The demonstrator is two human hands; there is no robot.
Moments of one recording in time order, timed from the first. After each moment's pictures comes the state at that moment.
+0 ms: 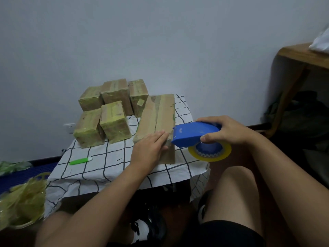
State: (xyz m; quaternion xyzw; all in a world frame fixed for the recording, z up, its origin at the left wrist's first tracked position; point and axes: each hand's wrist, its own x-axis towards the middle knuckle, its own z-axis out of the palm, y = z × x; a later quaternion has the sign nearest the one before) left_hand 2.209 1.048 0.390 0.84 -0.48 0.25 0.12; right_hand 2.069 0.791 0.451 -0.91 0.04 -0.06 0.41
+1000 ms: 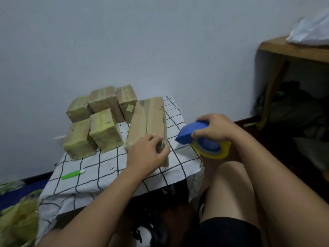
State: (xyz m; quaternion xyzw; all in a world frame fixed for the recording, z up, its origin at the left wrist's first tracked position) left_hand 2.184 1.032 0.417 0.90 -0.38 0.12 0.15; right_hand 2.066 0.801 0.456 -0.93 0.23 -0.09 0.29
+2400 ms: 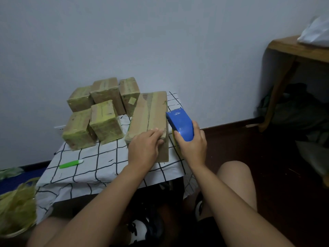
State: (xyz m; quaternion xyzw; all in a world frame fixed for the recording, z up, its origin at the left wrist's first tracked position) left_hand 2.194 1.031 0.394 0.86 -0.43 0.23 0.17; right_hand 2.120 0.891 0.353 -0.73 0.34 -0.39 0.44
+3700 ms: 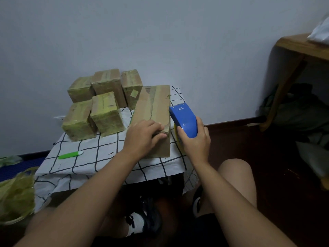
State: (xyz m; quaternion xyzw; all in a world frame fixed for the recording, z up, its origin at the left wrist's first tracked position) left_hand 2.221 1.039 0.403 0.83 -0.48 0.20 0.21; right_hand 2.117 0.891 0.354 -0.74 0.32 -0.40 0.44
